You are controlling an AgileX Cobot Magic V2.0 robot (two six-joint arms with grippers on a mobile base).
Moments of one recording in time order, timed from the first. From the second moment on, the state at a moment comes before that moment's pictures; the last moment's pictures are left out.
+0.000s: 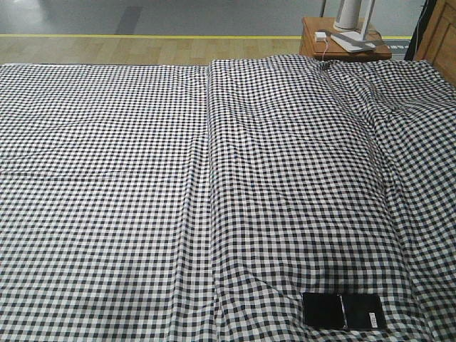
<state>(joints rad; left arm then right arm) 0.03 -0.02 0.03 -0.03 0.09 0.04 -0.07 -0.01 0.03 0.02 0.14 -0.01</state>
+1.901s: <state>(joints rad) 0.03 -0.02 0.03 -0.03 0.09 0.04 -0.07 -0.01 -0.21 0.02 -0.28 -0.03</state>
